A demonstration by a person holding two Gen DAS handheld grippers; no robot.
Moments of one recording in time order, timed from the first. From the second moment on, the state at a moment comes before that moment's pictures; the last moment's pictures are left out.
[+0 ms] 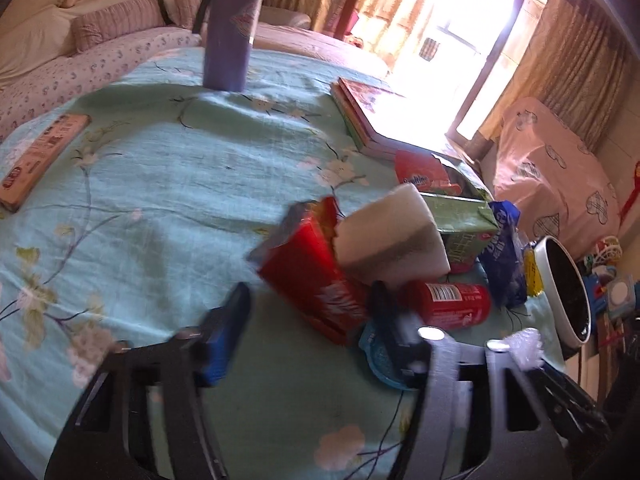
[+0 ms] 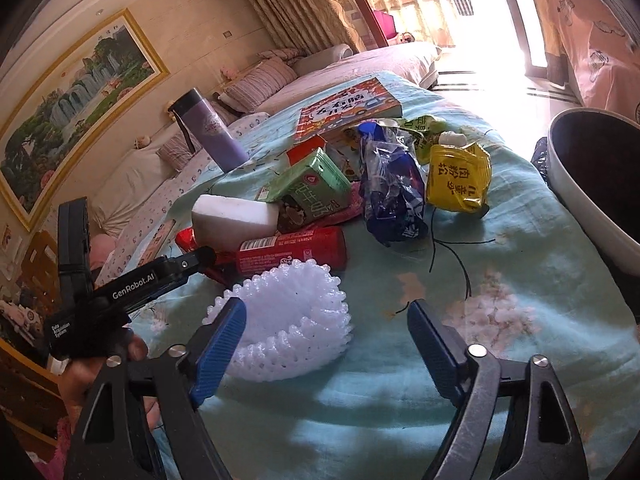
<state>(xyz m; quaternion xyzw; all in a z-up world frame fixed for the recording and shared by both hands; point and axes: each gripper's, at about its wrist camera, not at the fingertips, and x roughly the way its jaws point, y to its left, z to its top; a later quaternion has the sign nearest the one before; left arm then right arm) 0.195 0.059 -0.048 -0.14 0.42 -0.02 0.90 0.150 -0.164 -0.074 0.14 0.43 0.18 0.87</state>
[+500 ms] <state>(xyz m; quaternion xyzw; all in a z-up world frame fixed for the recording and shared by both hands) 0.120 0.036 -0.011 -0.10 0.38 -0.06 0.92 0.131 -0.185 -0.058 0.13 0.41 0.18 0.89</state>
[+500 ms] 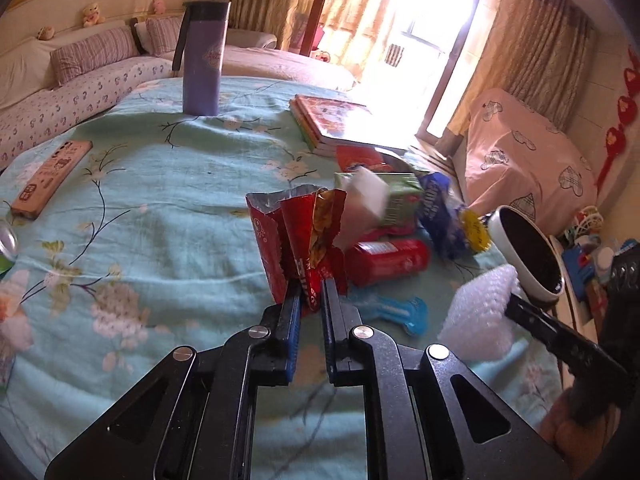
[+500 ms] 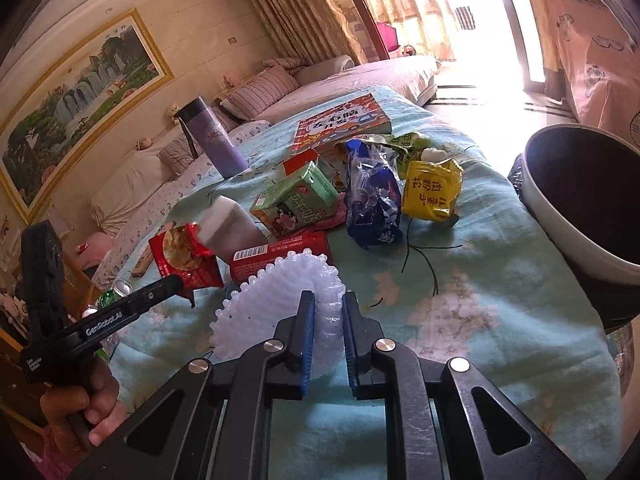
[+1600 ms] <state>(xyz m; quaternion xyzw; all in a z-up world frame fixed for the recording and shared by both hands) 0.115 -0.140 0.016 -0.01 0.37 -0.22 0.90 0.098 -0.324 -0.022 0.18 0.34 0.07 0.92</state>
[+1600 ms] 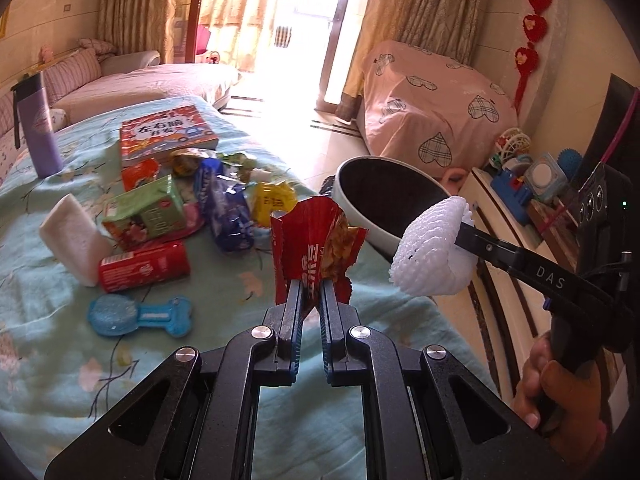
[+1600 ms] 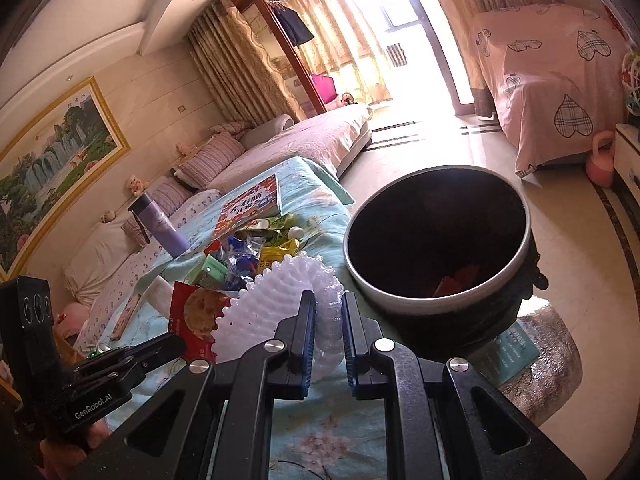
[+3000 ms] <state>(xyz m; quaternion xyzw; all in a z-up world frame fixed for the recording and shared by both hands) 0.222 -0.273 0.009 0.02 0.40 -0.27 0.87 0.178 -0.427 -0.036 0.18 0.36 0.00 0.92</state>
